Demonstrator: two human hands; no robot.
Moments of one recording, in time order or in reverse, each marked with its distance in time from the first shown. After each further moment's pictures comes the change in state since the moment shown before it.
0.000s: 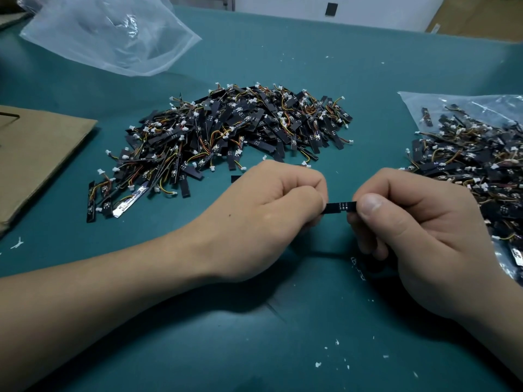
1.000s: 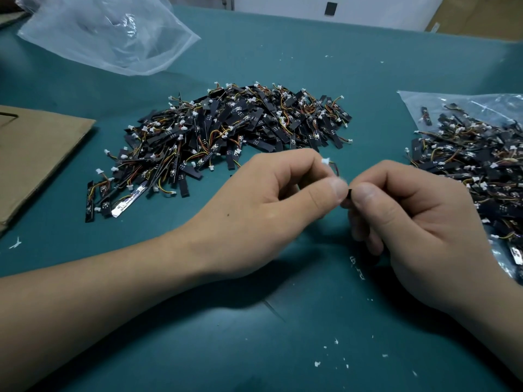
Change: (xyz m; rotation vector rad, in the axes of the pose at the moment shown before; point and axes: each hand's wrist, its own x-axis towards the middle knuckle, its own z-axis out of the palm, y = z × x) left_hand 0.000 -0.001 0.003 -0.075 0.066 0.041; right_hand 0.002 0.000 0.002 -0.026 0.029 0.034
